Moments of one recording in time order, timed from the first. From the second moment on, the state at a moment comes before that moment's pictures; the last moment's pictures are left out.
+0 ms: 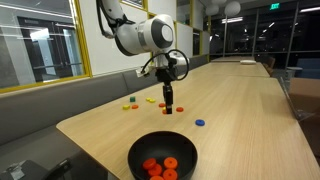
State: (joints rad) arm 0.16 0.30 -0.24 -2.25 -0.05 2.45 1.03
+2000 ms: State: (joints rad) arm -0.16 0.01 -0.21 -2.66 -0.11 2.23 1.31
